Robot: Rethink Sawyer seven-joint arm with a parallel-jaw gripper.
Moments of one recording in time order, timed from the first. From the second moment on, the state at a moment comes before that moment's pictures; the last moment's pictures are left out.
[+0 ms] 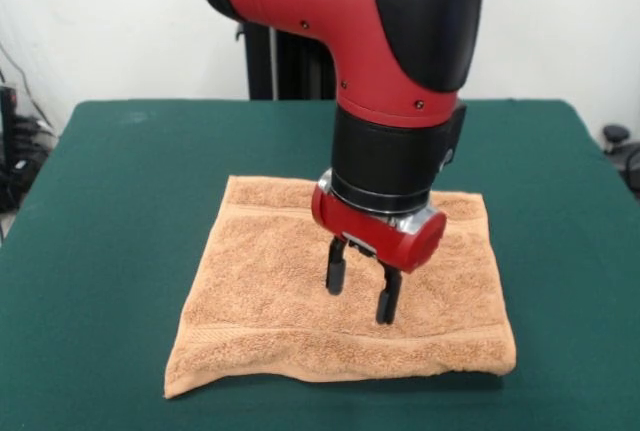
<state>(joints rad) 0.05 -0.25 -0.36 1.24 0.52 0.54 2.01</state>
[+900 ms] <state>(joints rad) -0.17 -0.43 -0.19 1.61 0.24 0.41 2.01</state>
